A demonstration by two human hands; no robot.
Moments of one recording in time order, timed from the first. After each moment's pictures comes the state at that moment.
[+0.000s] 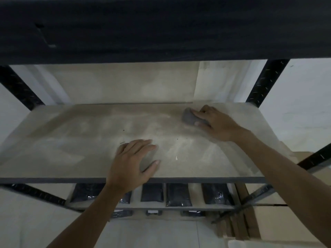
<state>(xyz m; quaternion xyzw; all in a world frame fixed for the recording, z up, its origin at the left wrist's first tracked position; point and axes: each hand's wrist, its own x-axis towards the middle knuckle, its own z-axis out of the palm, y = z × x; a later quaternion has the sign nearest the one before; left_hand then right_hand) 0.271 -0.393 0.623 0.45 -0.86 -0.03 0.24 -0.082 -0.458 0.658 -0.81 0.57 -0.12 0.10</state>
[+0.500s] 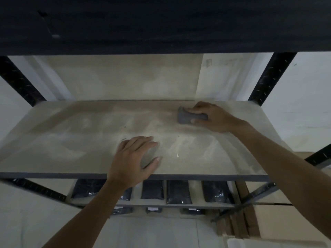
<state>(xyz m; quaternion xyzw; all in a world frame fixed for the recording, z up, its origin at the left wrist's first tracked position) 0.271 -0.392 0.622 0.45 -0.86 -0.03 0.23 -0.070 -0.473 0.669 -0.81 0.53 -0.14 0.20</state>
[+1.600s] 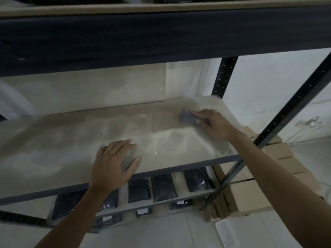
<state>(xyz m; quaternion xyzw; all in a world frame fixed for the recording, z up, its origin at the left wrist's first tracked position) 0.273 -0.394 0.619 0.45 -0.87 -0.02 0.21 -0.122 -0.371 0.674 -0.73 0.63 -0.22 0.13</state>
